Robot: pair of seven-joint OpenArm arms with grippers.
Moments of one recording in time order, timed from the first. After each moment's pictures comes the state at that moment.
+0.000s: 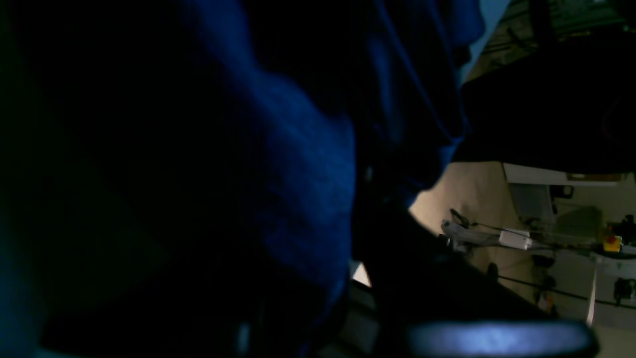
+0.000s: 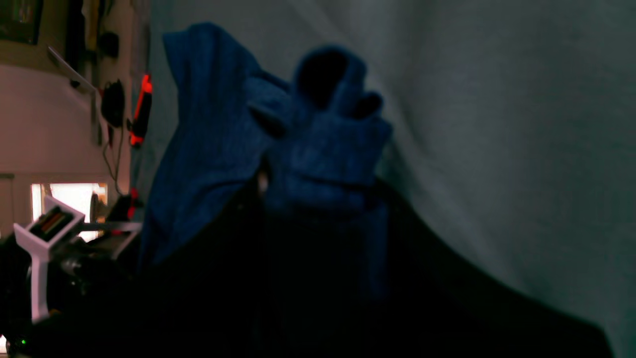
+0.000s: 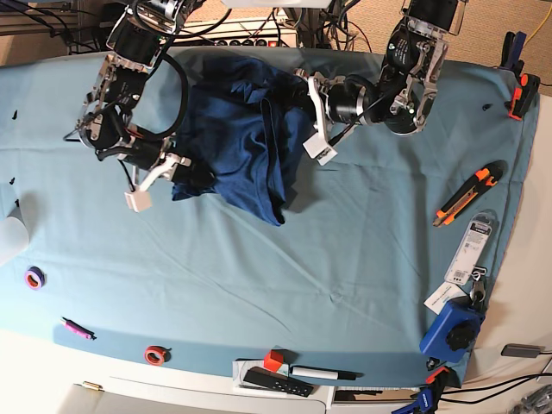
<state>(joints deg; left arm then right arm) 6.9 -8.5 16.1 92.4 -49.1 -27.5 65.0 3.8 3.8 32.3 80.6 53.0 34.2 -78.0</state>
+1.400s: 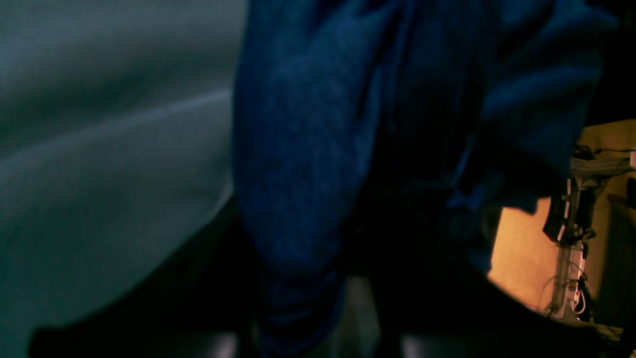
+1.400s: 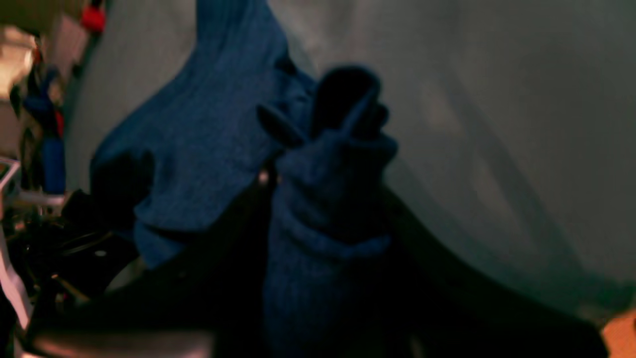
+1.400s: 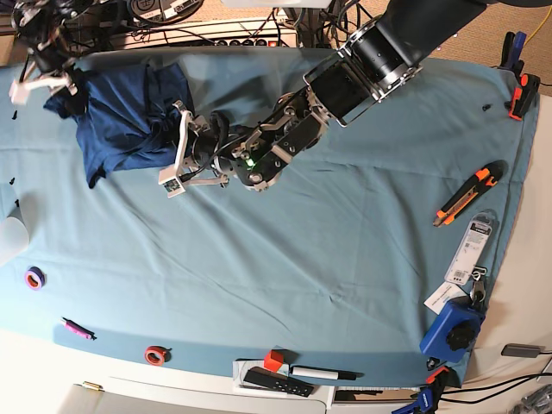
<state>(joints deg) -22.6 10.2 49.9 59.5 -31.7 -21.5 41.1 -10.5 4.4 74.9 90.0 58.2 35.7 -77.3</state>
